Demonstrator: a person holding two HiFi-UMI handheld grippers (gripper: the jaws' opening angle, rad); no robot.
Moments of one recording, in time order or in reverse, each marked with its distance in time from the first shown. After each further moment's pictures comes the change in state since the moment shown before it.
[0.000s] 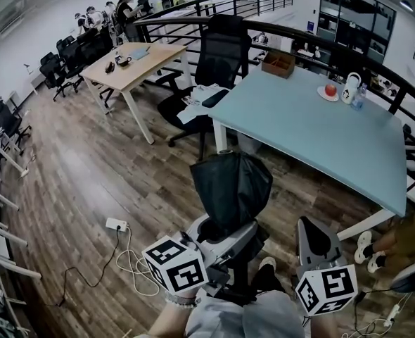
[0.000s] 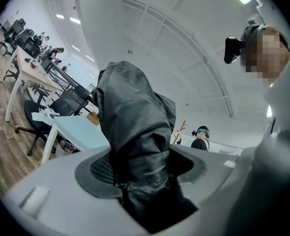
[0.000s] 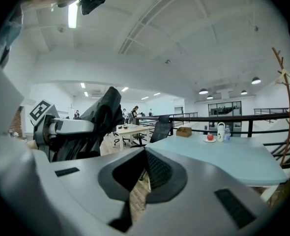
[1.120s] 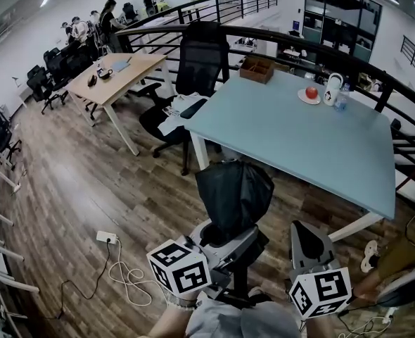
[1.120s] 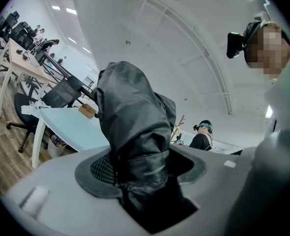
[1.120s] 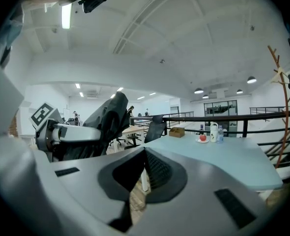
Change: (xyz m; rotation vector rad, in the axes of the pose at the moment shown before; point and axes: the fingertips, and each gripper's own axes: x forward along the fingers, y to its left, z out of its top) left arm 0.085 -0.020 -0.015 -0.005 0.071 -0.050; right arm -0.001 -0.067 0.012 0.024 0.005 -0.042
